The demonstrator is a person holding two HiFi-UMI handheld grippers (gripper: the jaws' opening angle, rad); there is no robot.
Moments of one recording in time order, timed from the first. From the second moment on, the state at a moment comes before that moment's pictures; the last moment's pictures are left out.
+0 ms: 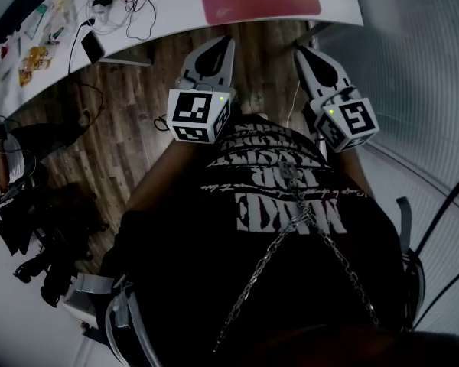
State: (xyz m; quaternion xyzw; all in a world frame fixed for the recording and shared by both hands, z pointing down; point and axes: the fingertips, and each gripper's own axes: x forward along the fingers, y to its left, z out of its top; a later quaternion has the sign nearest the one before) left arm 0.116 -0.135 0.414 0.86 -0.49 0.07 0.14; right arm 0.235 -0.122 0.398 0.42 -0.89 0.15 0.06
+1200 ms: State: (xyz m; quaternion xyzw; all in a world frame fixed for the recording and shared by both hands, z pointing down) left arm 0.091 -0.434 0.440 0.87 -0.44 0.07 0.18; right arm 0.206 -0.374 0.417 0.46 -0.87 0.17 0.11
